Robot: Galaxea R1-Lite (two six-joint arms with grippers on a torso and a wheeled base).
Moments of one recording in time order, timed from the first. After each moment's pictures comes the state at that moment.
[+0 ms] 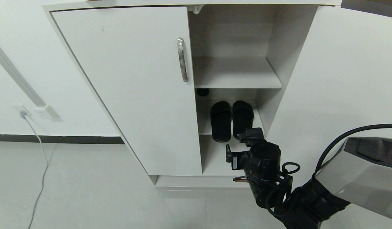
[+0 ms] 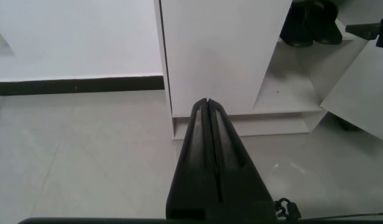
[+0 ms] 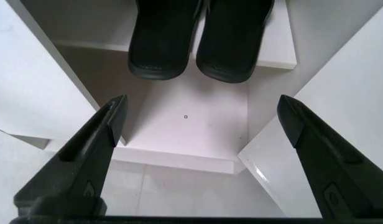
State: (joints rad) left arm 0.00 0.00 0.00 0.00 -0.03 0.02; right arm 0.80 2.15 -0.85 -1.21 -0.71 0.06
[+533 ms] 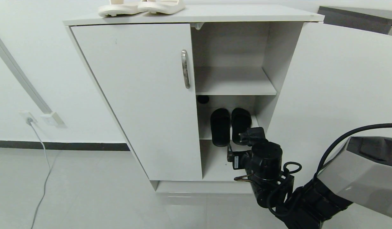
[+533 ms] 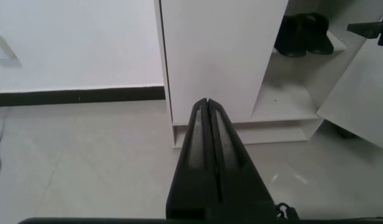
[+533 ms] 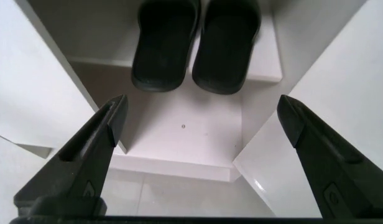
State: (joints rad) left arm 0.00 0.00 0.00 0.00 -0.03 0.02; right arm 0.79 2.15 -0.84 -1.21 -0.72 0.05
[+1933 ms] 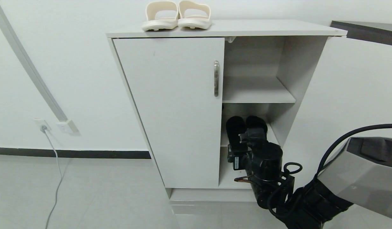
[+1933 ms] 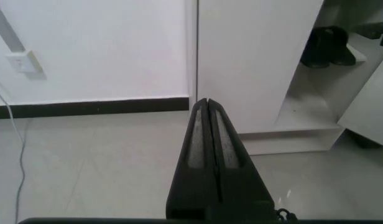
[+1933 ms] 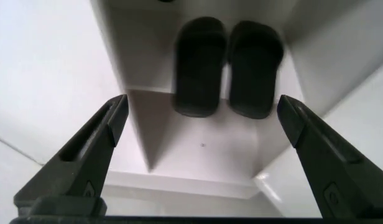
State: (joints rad) left arm 0.00 0.00 0.00 0.00 -0.03 0.02; right arm 0.79 2.15 -0.84 -1.22 -0.72 0.05
